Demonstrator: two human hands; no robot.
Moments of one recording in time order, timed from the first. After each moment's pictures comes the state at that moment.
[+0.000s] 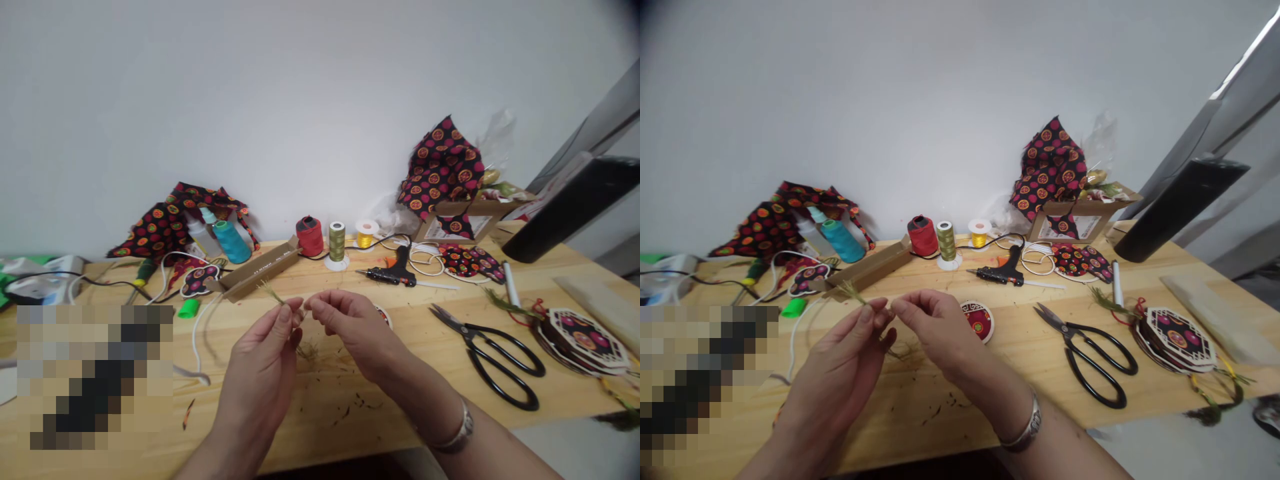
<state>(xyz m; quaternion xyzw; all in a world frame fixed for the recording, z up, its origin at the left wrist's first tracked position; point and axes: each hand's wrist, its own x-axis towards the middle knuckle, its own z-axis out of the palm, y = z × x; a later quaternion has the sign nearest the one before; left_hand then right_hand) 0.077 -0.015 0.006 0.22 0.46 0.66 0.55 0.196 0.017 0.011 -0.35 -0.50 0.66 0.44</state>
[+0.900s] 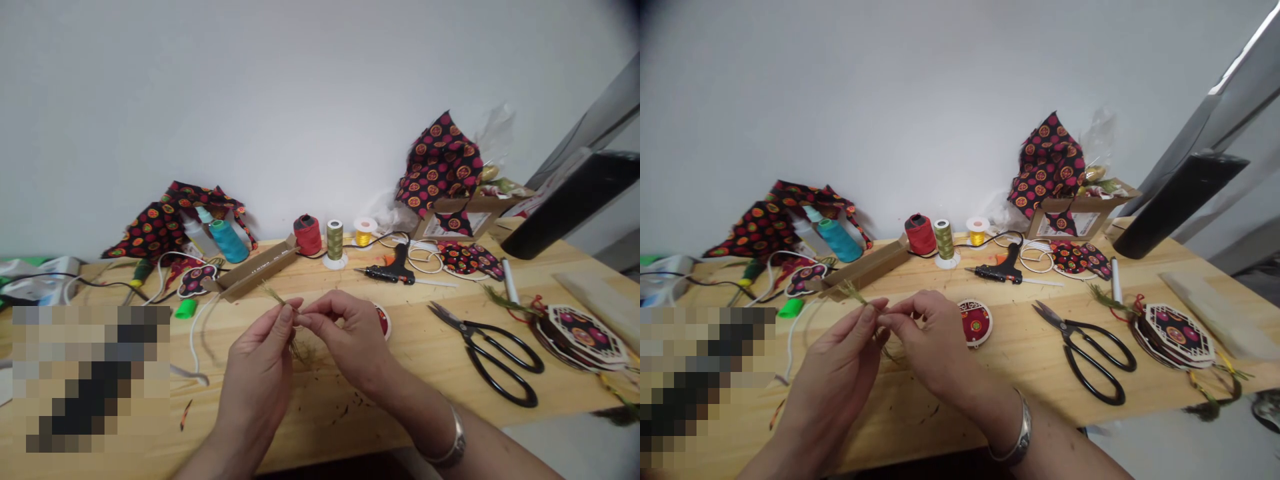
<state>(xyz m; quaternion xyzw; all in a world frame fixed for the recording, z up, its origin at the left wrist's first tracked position) 0.078 -0.014 -0.004 0.26 0.47 0.66 0.52 0.189 0.007 0.004 -0.42 -0.59 0.47 0.50</state>
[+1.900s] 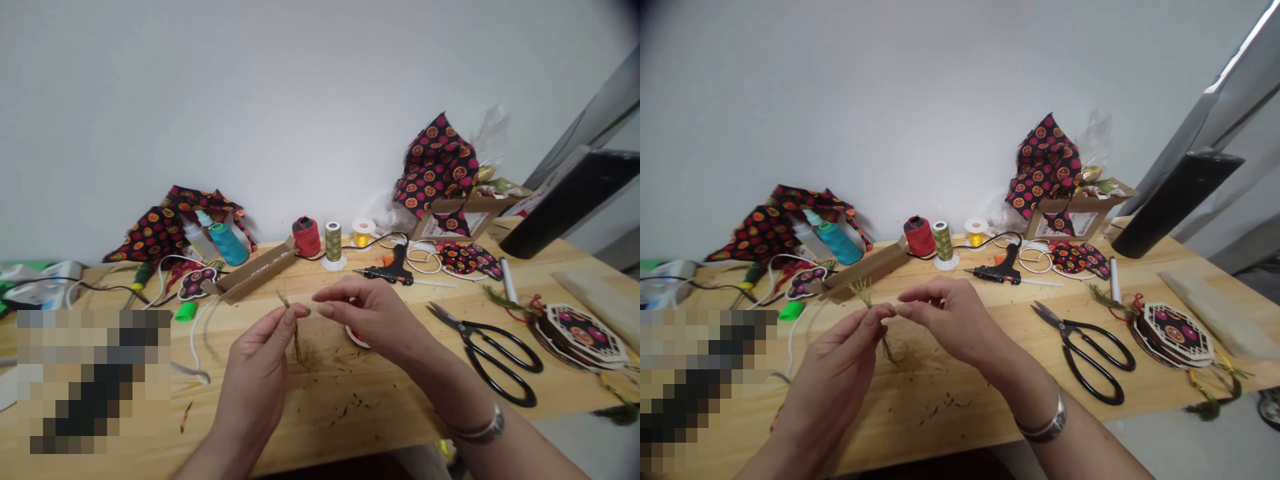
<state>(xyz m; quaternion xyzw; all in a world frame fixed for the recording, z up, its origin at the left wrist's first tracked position) 0.078 -0.017 0.004 0.32 0.48 0.63 0.53 0.227 0.023 0.029 -0.41 -0.66 0.49 0.39</state>
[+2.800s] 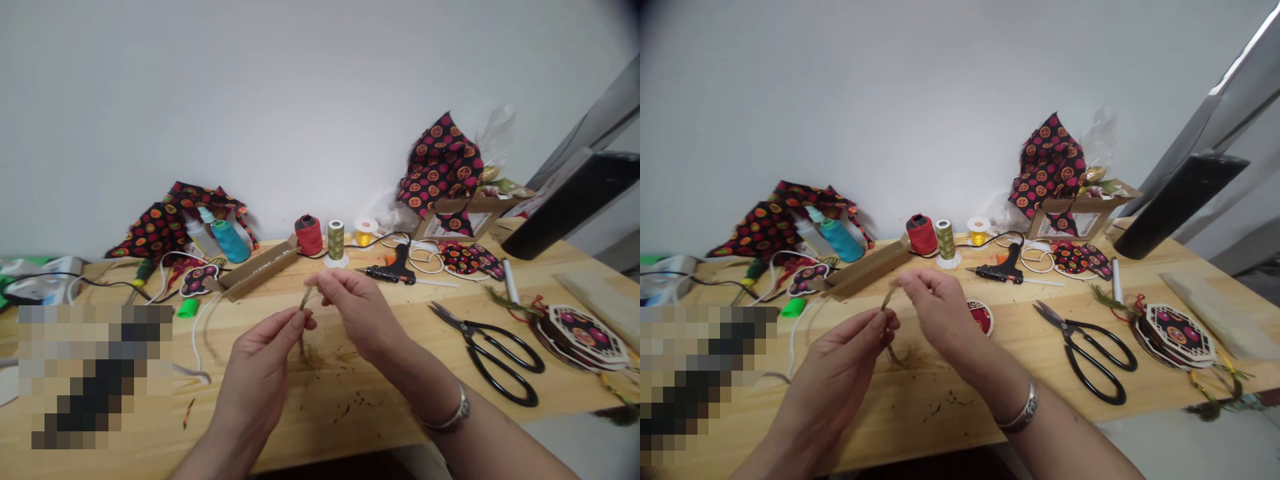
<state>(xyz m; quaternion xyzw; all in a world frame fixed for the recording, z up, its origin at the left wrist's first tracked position) 0.070 -0.019 0.005 0.32 0.50 0.59 0.55 0.195 0.030 0.020 -0.36 -0.51 0.59 0.51</state>
